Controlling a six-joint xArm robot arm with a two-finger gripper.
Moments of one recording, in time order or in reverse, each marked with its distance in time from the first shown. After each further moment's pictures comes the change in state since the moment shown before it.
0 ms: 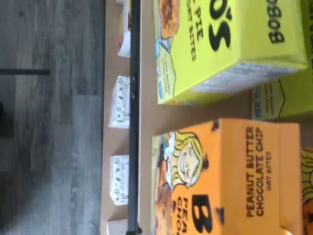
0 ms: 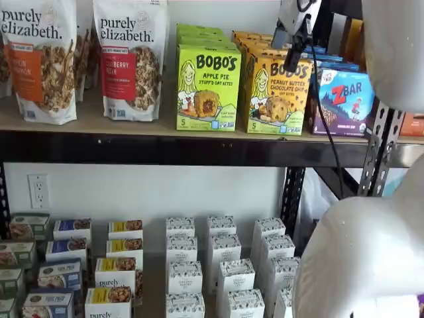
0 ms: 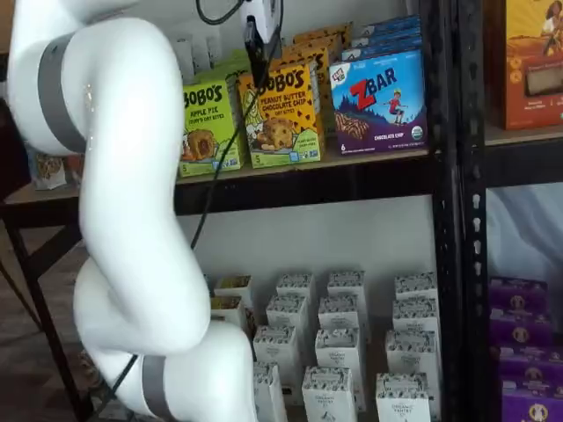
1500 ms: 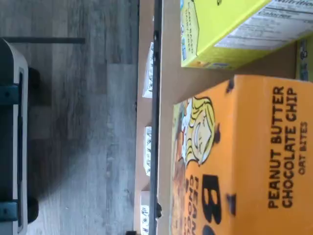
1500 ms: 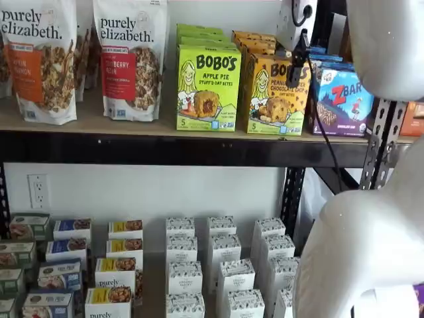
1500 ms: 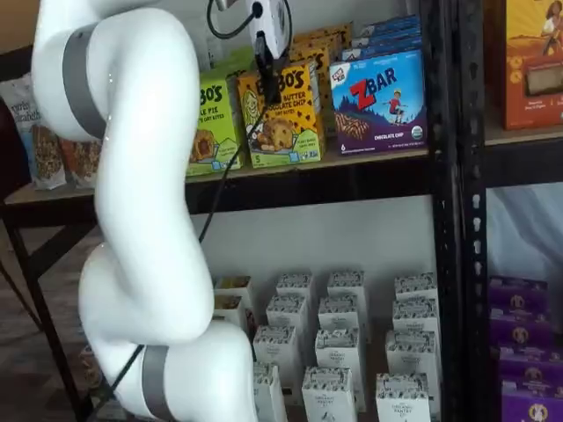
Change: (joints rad) arm 0.031 0.104 -0.053 -0.100 0.080 0.011
